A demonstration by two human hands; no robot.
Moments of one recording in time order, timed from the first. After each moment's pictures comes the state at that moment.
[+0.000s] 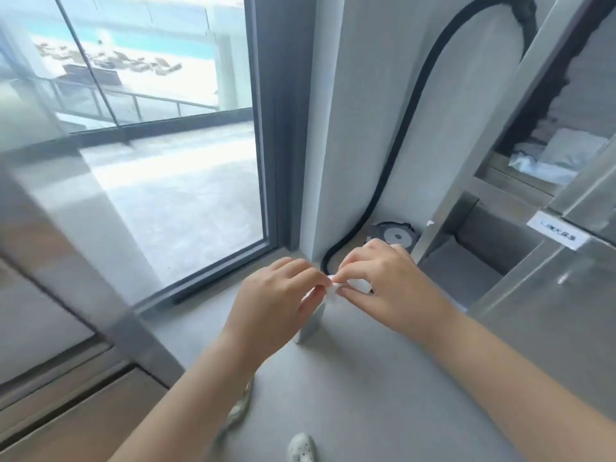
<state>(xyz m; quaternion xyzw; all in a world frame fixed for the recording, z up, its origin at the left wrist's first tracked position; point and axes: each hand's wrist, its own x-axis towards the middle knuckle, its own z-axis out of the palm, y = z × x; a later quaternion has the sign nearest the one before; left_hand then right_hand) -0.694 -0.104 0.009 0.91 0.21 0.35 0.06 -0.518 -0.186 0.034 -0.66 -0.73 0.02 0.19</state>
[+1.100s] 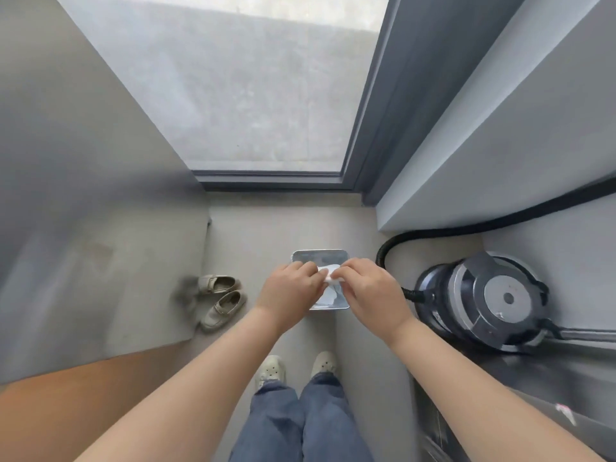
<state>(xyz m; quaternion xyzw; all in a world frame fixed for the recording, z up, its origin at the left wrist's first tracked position) -0.449 0.169 -0.239 0.83 0.55 0.08 0.04 -0.276 0.186 -0.229 -0.47 -0.85 0.17 0.16</state>
